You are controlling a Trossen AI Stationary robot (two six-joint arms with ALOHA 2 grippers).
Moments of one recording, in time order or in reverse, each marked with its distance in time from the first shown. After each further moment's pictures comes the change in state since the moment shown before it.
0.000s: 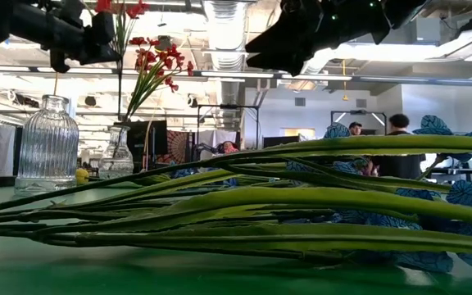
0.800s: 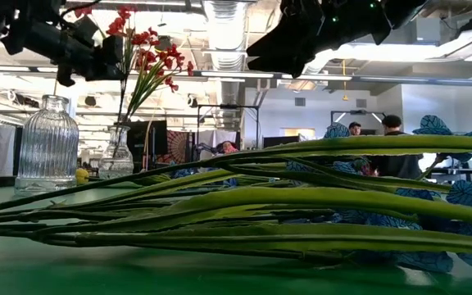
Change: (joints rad) left arm 0.161 0.141 0.000 -0.002 0.141 -0.026; right arm 0.000 0.000 0.000 -0.023 -0.001 -0.007
